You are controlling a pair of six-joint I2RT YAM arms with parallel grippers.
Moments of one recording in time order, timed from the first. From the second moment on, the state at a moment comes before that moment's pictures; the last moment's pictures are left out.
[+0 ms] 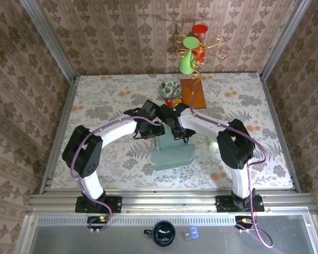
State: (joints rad) left arm -0.69 1.75 1.20 -0.57 0.15 -0.76; right arm 0.71 1.98 1.56 -1.16 0.43 0.65
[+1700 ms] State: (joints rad) left arm -0.70 1.56 0.86 -0.40 0.38 -0.95; right arm 0.54 2.01 1.39 -1.19 -0.22 1.50
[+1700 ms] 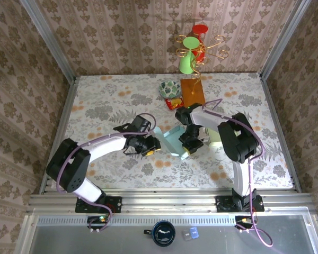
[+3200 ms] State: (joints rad) left arm -0.63 1.65 0.97 -0.28 0.40 -0.99; right arm 0.63 1.66 1.61 -0.93 -0.33 0.71
